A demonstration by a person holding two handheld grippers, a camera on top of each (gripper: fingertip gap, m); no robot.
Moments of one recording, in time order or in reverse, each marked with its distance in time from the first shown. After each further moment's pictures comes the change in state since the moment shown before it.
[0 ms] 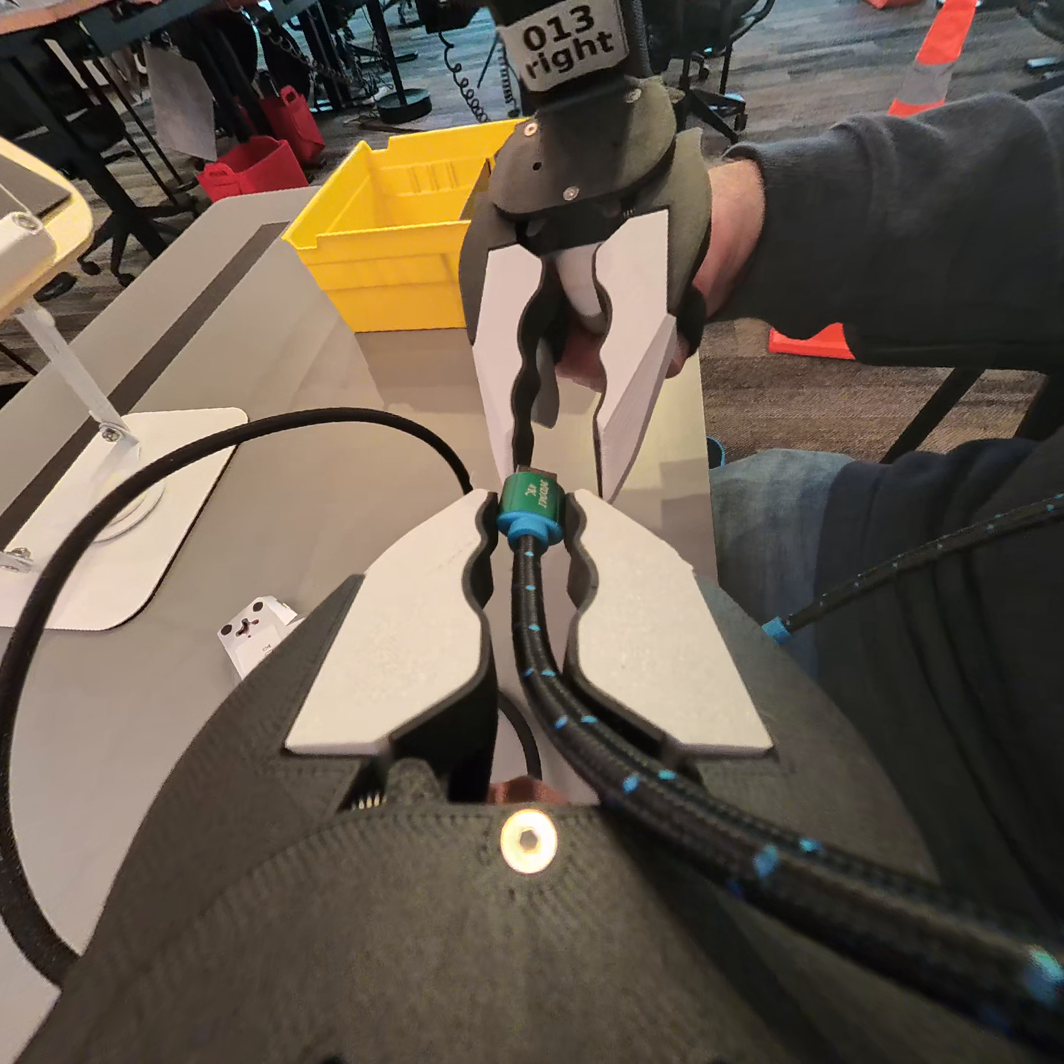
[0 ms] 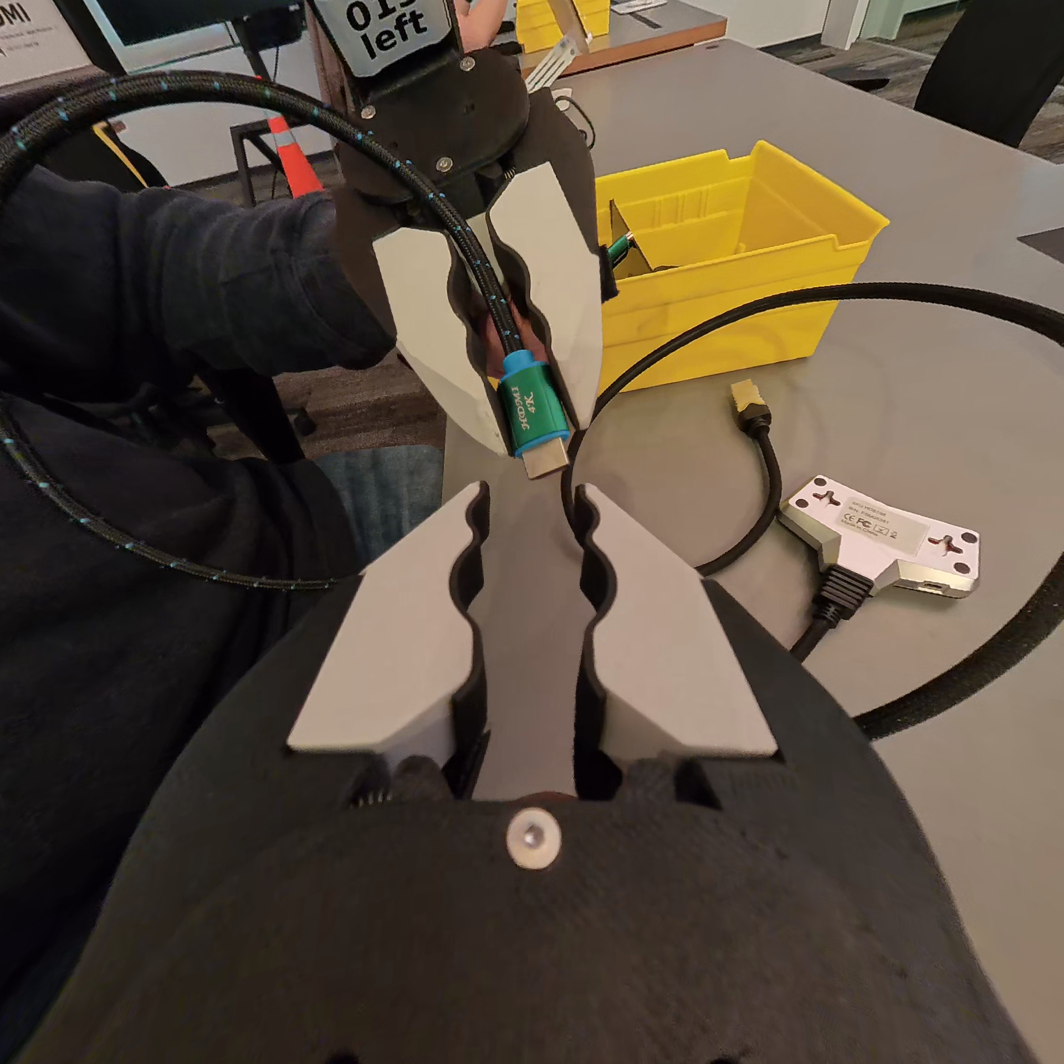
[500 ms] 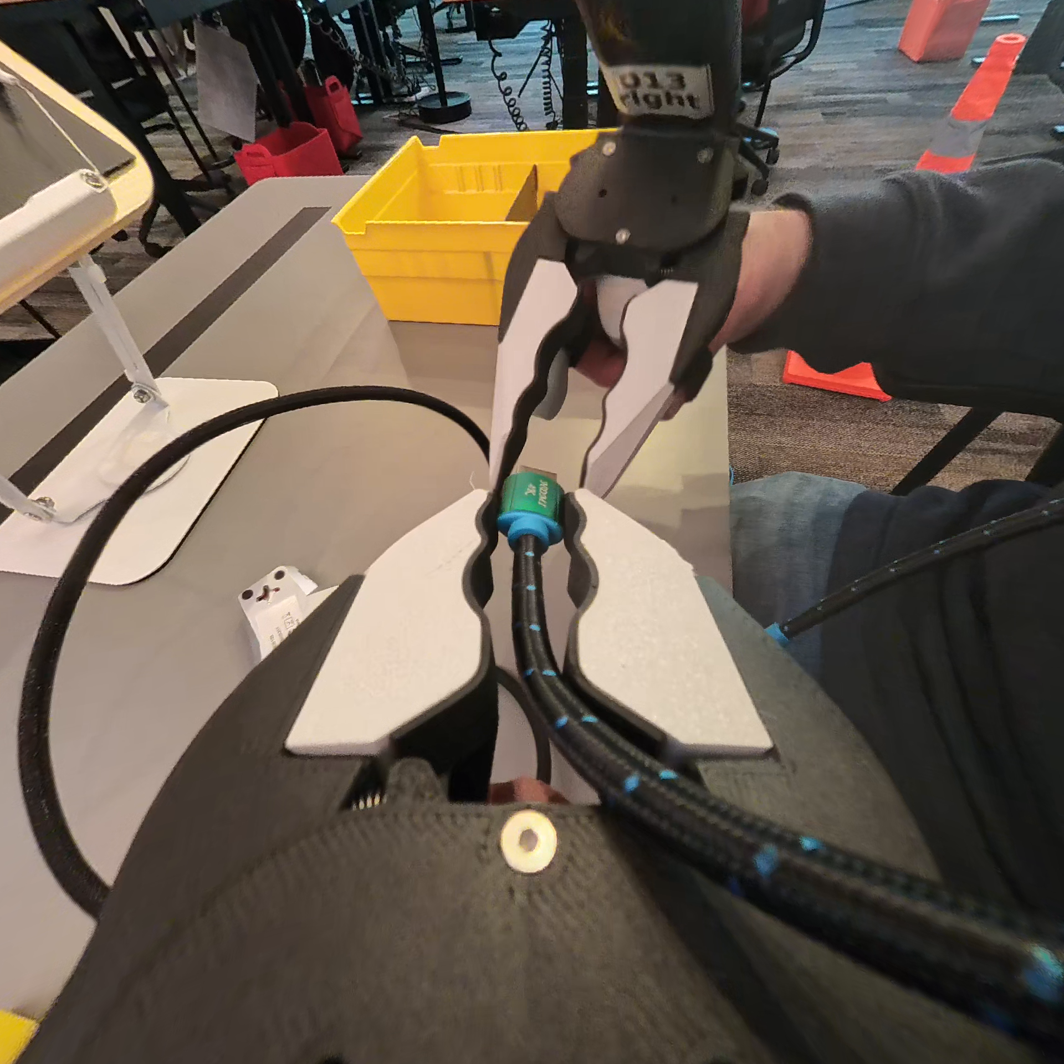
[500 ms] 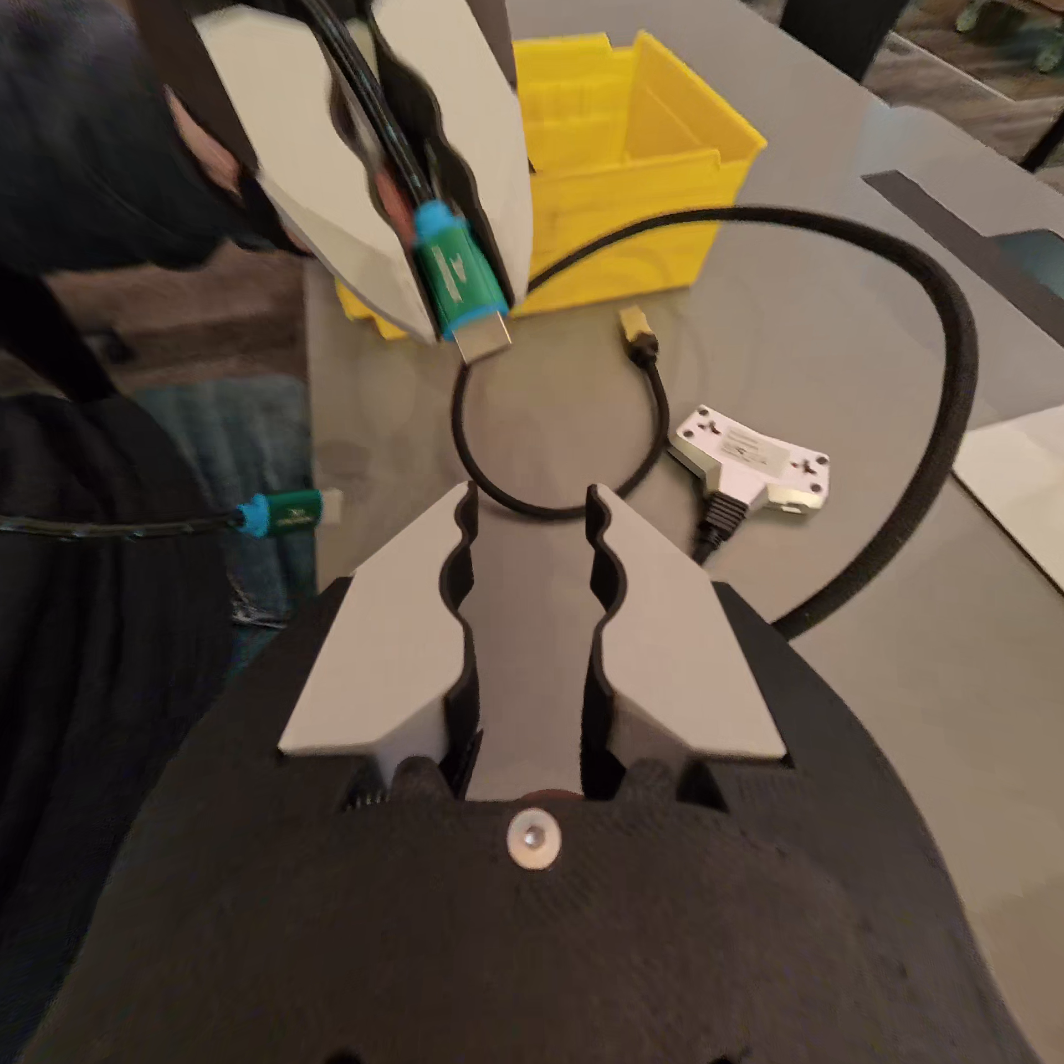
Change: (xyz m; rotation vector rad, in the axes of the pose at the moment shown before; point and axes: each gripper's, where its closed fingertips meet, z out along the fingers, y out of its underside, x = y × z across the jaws) left arm -0.017 0.002 -0.009 0.014 -0.046 -0.083; right arm 0.037 0.025 0.000 -0.147 0.237 -0.076
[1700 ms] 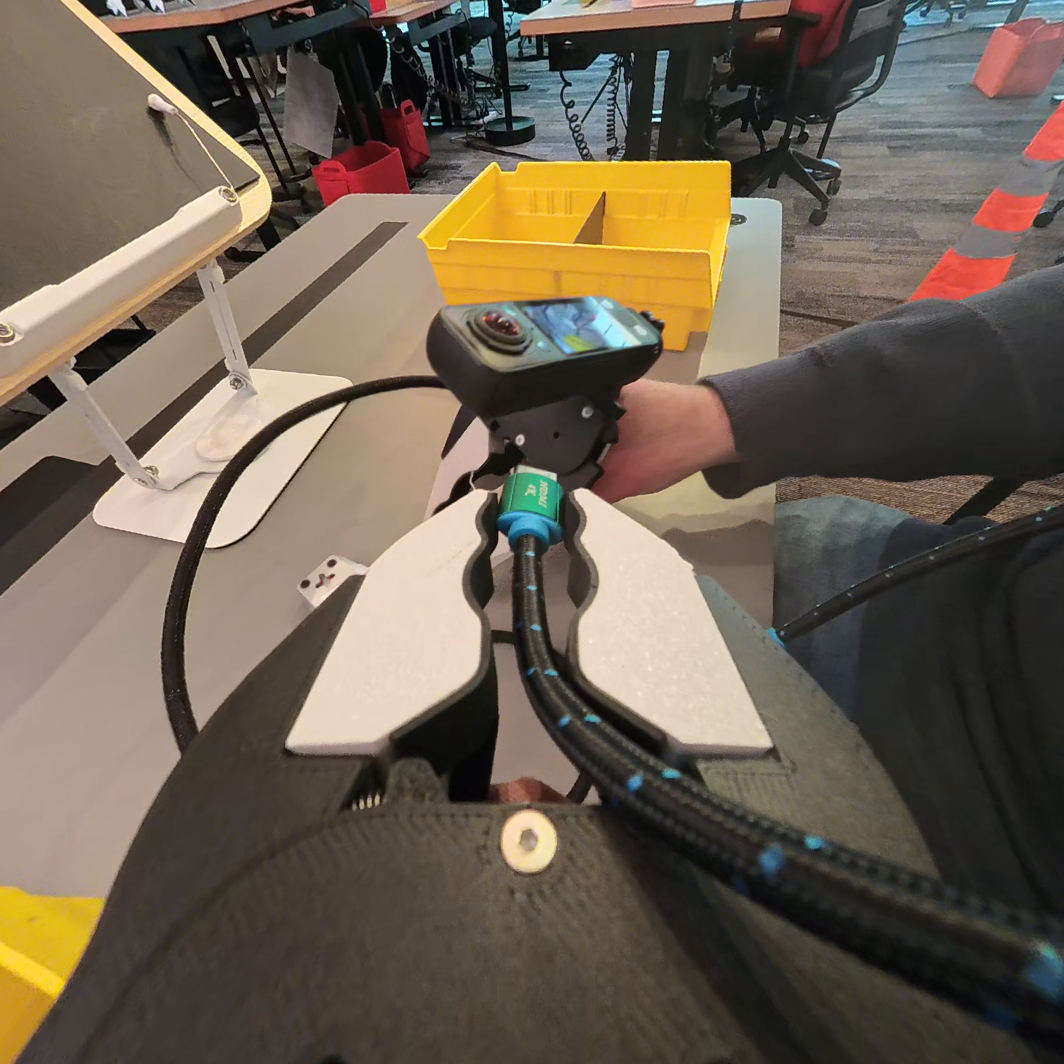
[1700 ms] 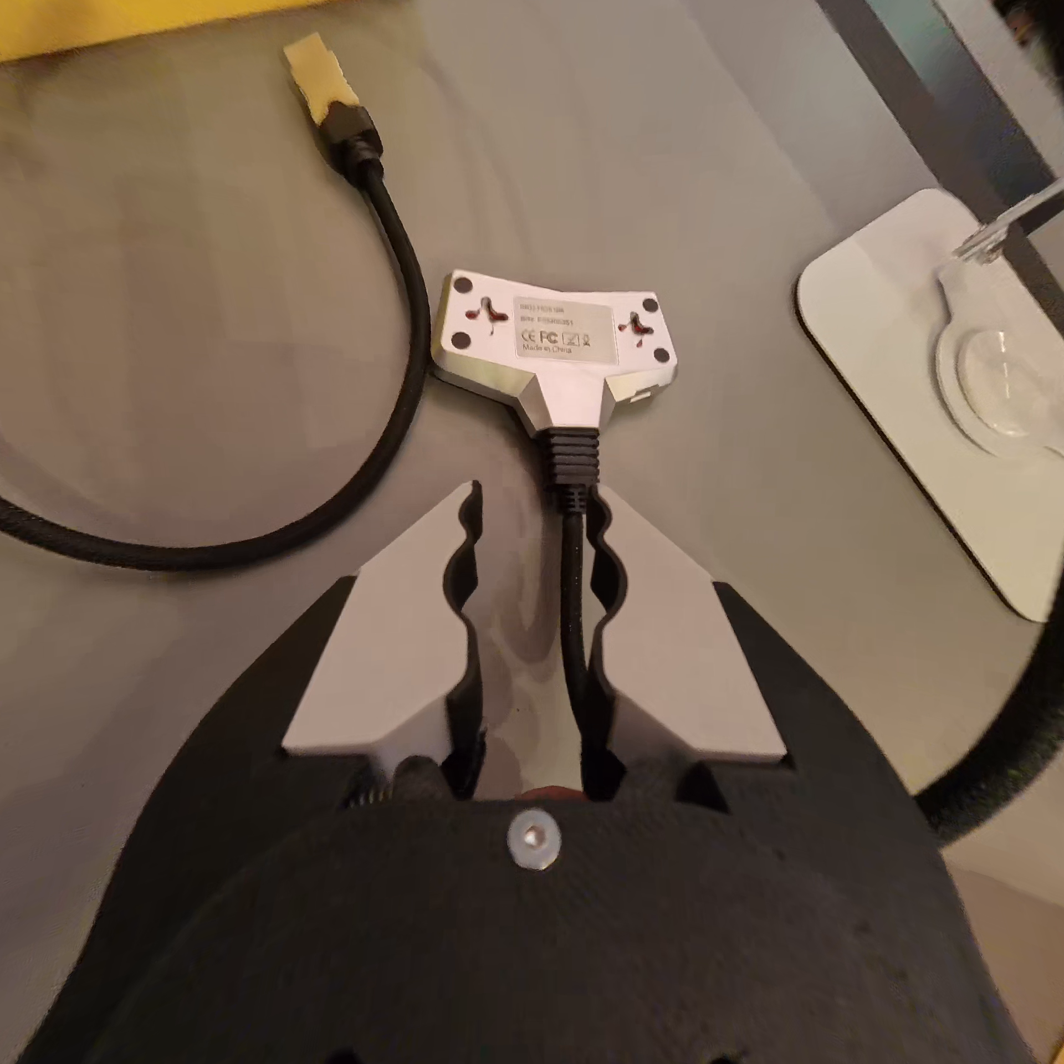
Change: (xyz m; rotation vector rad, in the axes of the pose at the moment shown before) left arm -0.027 -0.005 -0.025 0.028 -0.094 -0.034; right arm 0.103 0.062 0.079 -0.345 0.421 0.021
